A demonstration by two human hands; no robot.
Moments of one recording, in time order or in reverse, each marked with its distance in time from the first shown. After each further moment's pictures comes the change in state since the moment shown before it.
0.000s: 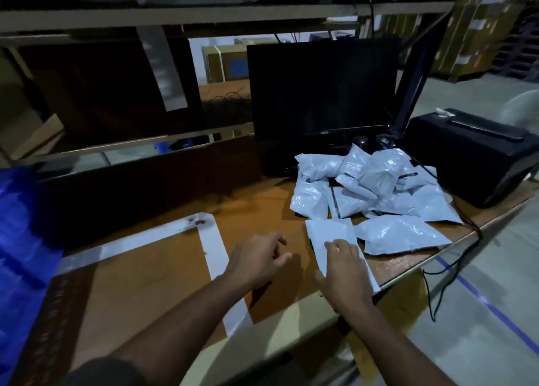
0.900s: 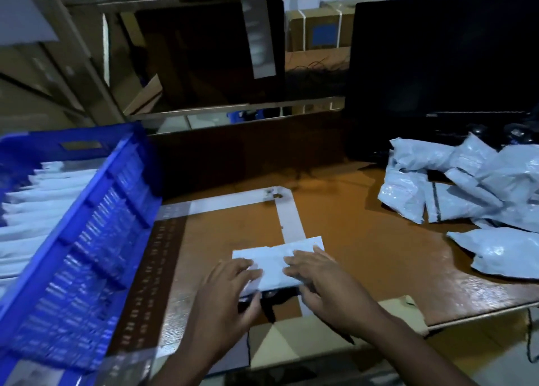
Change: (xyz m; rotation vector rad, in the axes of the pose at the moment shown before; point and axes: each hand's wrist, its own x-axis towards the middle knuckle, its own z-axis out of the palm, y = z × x) left_hand -0.188 -0.121 -0.023 0.054 0.319 -0.176; right_hand -0.026 -0.122 0.025 0.354 -0.307 -0.869
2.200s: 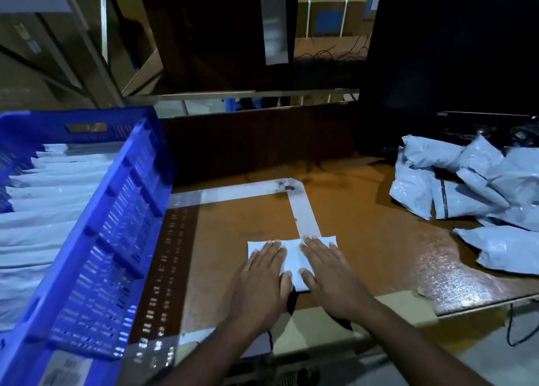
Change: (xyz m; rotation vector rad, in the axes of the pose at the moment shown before) left_hand 0.020 0.004 0.034 0.053 -0.228 -0.053; right_hand 0.017 -0.007 0.038 -0.254 -0.095 0.228
